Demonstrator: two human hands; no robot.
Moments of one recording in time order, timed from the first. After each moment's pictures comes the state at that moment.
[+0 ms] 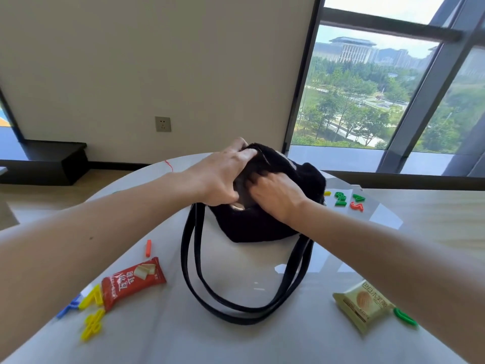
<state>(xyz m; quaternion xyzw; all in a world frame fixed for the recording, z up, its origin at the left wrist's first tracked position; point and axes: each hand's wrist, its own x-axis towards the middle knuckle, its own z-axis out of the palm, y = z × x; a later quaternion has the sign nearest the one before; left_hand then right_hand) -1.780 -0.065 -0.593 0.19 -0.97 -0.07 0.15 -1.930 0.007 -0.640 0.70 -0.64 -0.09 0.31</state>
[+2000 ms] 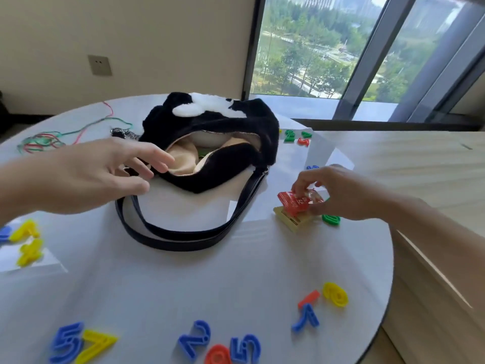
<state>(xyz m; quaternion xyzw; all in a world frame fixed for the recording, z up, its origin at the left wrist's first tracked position) -1.668 -0.007 -0.639 0.19 -0.94 -0.29 0.08 -1.992 0.237 -0.649 0.59 -0.80 0.04 -0.11</state>
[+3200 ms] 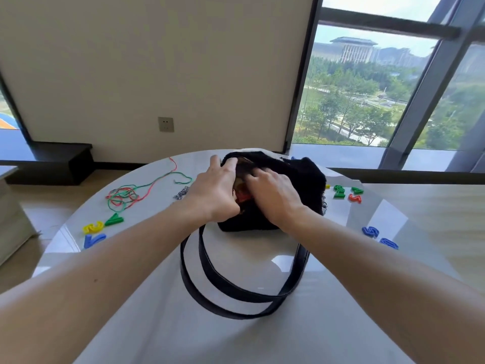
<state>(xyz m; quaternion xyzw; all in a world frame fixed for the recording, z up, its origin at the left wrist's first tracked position) -1.763 -0.027 -0.629 0.38 -0.90 -0.09 0.17 -1.899 0.032 -0.649 0.65 -0.72 0.08 0.23</state>
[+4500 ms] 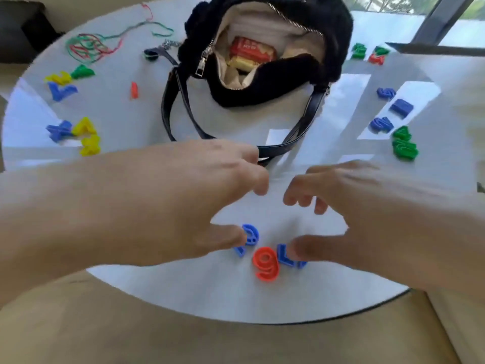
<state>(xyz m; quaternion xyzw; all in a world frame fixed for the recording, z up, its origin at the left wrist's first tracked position) -1.642 0.125 -0.662 0.10 -0.99 -0.10 -0.04 -1.814 0.273 -0.642 0.64 -0.75 -0.05 -0.17</state>
